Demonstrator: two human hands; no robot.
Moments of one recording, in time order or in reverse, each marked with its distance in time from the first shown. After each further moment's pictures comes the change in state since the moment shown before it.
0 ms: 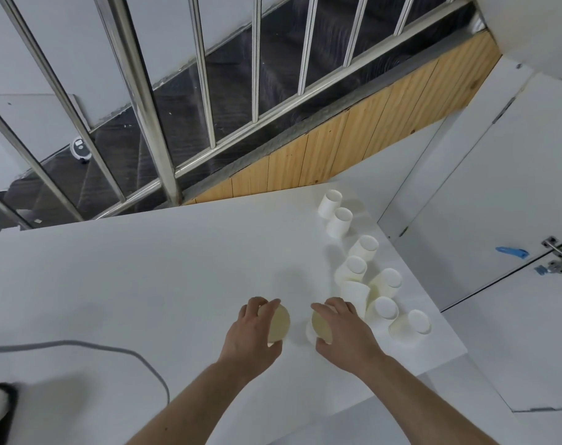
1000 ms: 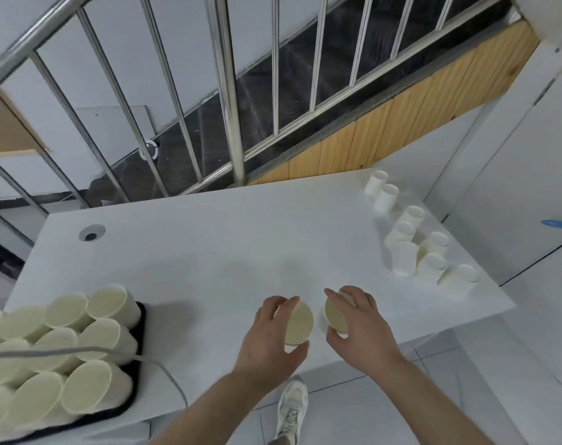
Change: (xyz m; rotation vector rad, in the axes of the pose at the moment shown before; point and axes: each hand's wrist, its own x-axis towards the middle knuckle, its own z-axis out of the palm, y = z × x) left_hand -0.186 -0.047 -0.040 -0.141 0.214 0.063; right_hand -0.122 -0.143 0.042 0.108 0.200 -0.074
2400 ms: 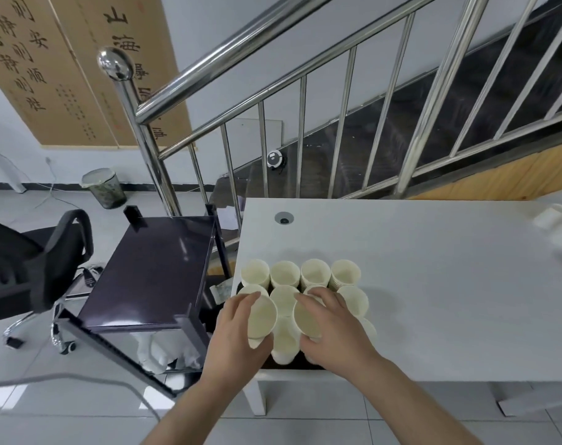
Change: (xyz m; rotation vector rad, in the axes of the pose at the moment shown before) left_hand -0.252 -0.289 -0.311 -0.005 0.365 -0.264; right_hand -0.032 -0.458 0.159 0.083 -0.136 -0.373
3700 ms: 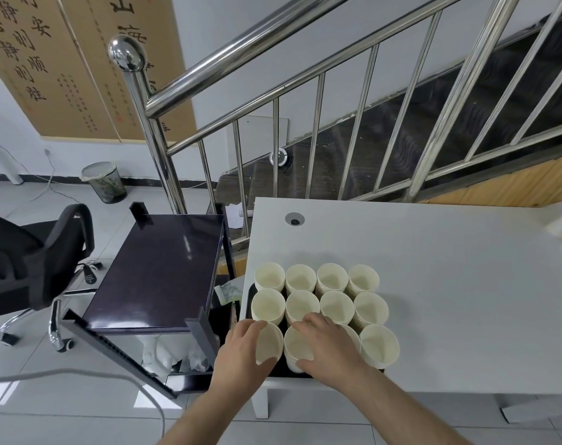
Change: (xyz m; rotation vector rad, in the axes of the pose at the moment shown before) left_hand 0.003 -0.064 0.018 0.183 -0.198 -0.092; right_hand 0.035 0.001 0.066 -0.193 -0.232 -0.004
